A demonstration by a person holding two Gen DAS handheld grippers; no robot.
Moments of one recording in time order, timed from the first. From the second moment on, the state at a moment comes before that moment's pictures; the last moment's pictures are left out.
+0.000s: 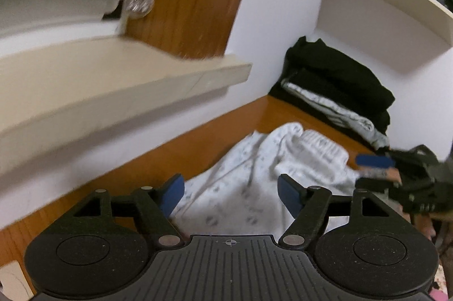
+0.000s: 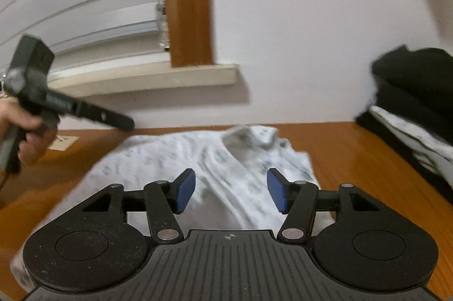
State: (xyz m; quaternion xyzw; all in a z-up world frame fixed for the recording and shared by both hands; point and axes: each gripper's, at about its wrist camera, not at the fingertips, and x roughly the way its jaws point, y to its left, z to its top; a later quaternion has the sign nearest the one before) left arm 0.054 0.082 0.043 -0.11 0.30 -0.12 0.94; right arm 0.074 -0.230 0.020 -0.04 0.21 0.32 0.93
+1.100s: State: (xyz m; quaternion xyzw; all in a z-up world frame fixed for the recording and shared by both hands) left arm 0.055 0.104 0.014 -0.12 0.32 -0.11 0.94; right arm 0.216 -0.212 0.028 0.02 0.38 0.30 0.88
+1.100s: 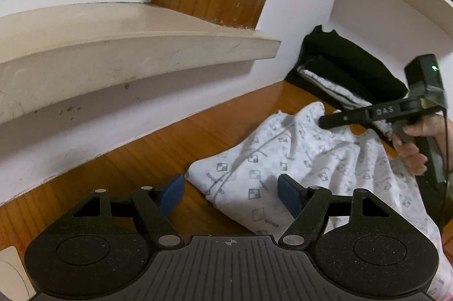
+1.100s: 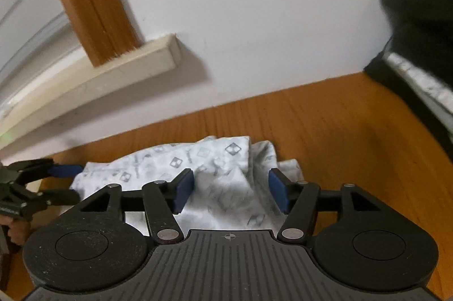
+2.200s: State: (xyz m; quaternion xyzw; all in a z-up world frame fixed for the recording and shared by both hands) left arm 0.055 0.083 0.011 -0.10 0.33 -0.12 0.93; right arm 0.059 -0.321 0.019 -0.01 0.30 0.23 0.93
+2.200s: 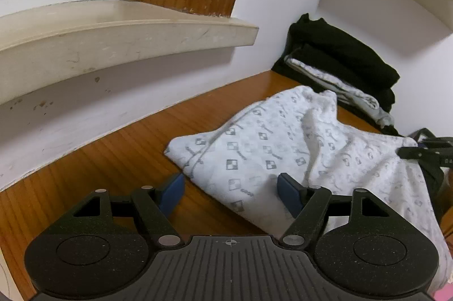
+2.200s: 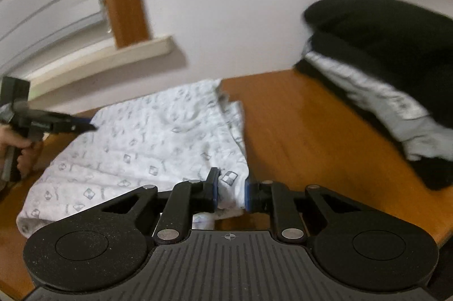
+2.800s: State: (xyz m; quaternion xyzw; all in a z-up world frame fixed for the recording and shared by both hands) left arm 0.044 0.061 0.025 -0.09 0.30 -0.17 0.94; right arm -0.025 -0.208 0.013 0.00 0.22 0.30 0.93
